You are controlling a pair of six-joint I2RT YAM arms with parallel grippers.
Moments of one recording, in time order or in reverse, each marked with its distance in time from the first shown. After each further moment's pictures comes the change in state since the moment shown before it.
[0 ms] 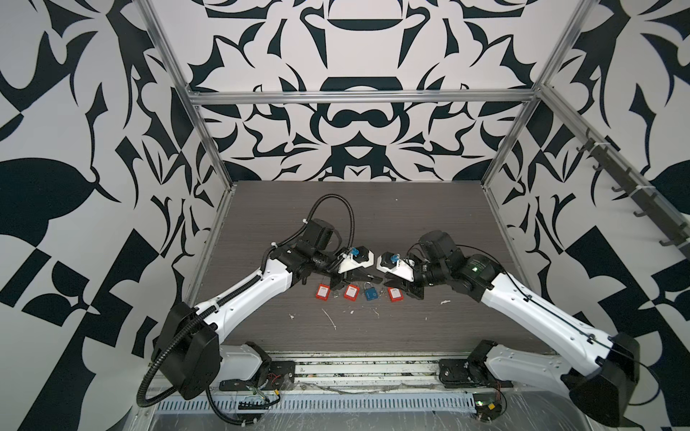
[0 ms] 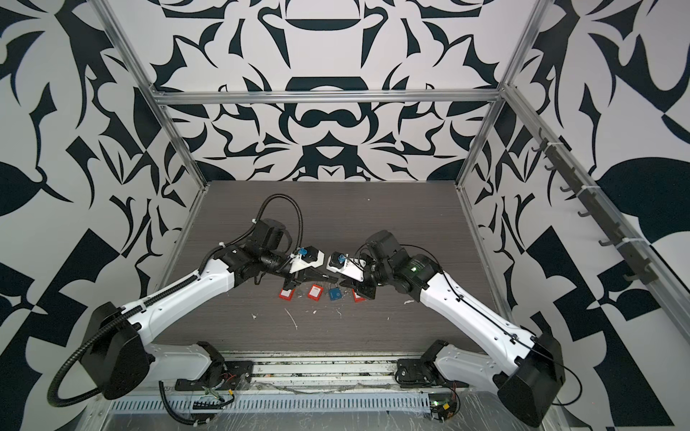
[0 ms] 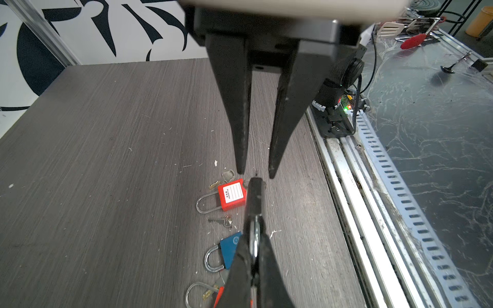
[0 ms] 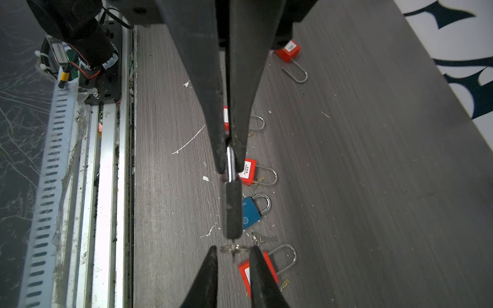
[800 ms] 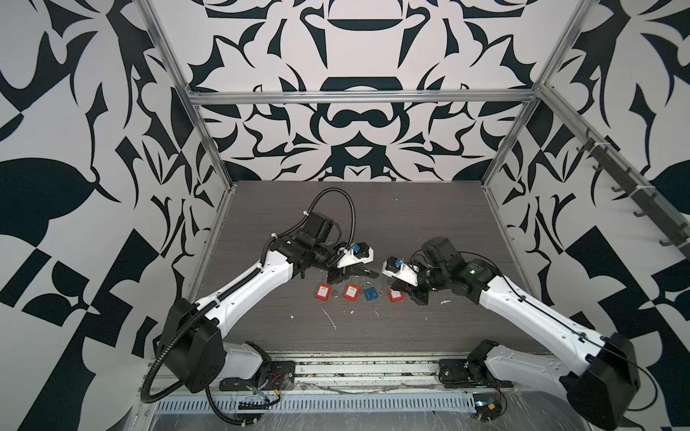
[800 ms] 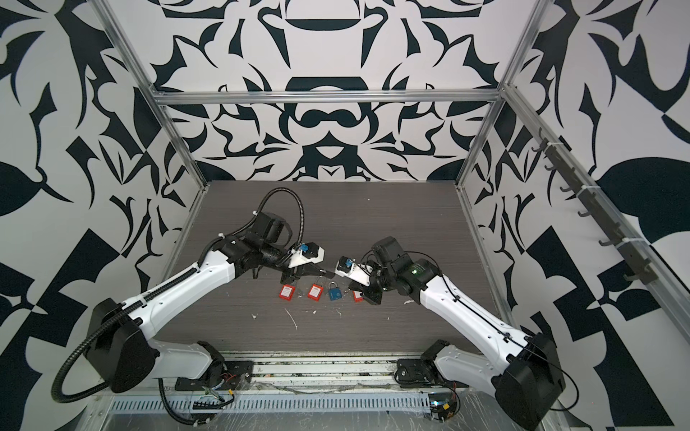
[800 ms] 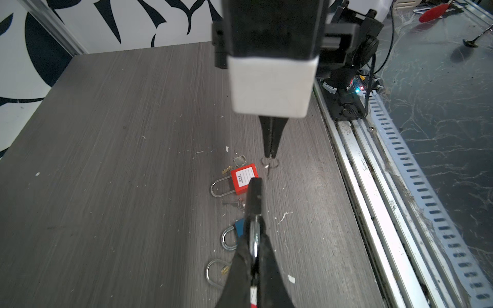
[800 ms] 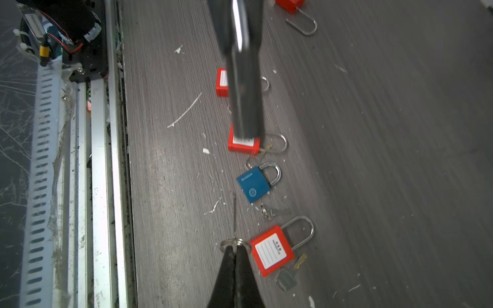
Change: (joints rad) left arm 0.051 0.061 0.139 -0.181 -0.051 0.129; right arm -0.097 -0.037 -0.153 0.007 -0.031 -0.005
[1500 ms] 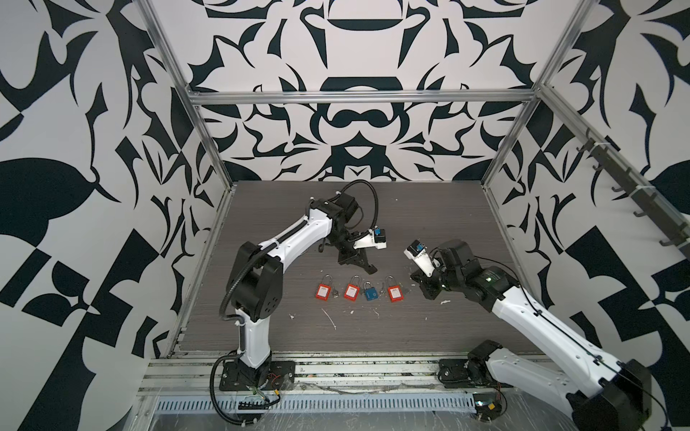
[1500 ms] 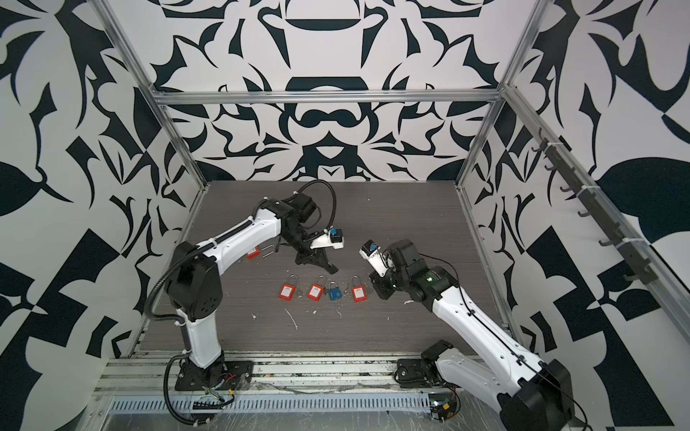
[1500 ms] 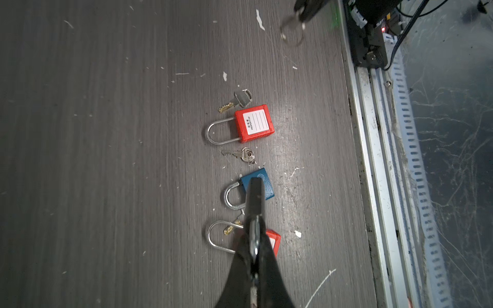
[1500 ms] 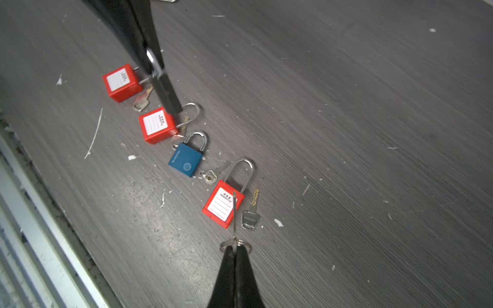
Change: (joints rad) left arm -0.032 0.571 0.578 -0.546 -0.161 0.102; right arm -0.076 -0.133 -0.032 0.005 0.289 0.418
